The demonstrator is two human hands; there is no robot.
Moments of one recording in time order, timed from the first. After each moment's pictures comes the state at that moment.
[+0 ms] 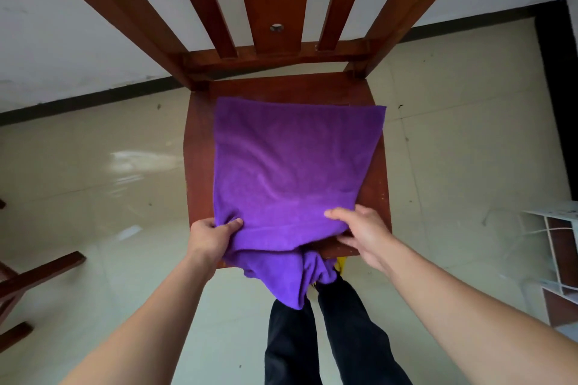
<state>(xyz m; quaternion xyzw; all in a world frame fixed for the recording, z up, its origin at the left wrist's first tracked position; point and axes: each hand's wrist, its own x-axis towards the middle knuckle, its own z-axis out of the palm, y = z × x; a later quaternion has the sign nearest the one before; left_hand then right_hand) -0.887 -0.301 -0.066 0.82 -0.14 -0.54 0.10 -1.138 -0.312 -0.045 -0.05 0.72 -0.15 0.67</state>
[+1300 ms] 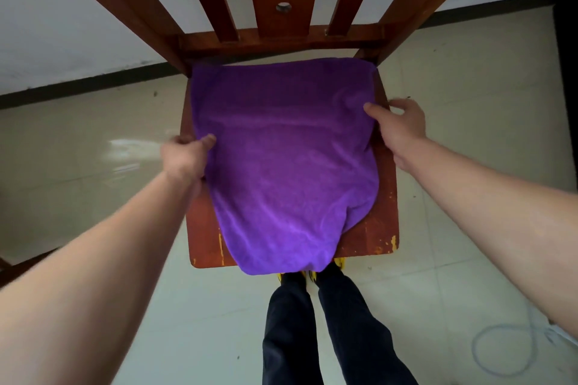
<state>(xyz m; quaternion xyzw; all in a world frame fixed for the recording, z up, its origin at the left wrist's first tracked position) -0.869 -0.421 -0.078 0.84 -0.13 -0.46 0.25 -1.176 -0.447 -0.064 -0.22 0.84 -0.24 0.44</state>
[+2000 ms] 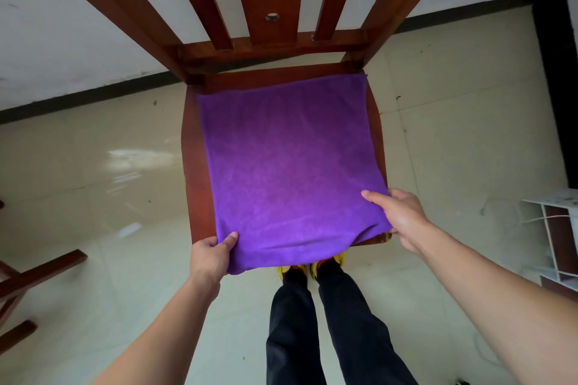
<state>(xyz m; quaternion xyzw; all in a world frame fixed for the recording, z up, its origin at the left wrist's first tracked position) -0.884 -0.260 -0.068 0.82 -0.08 -0.55 0.10 -1.199 -0.311 -0.057 -0.10 0.79 -0.18 0.57</state>
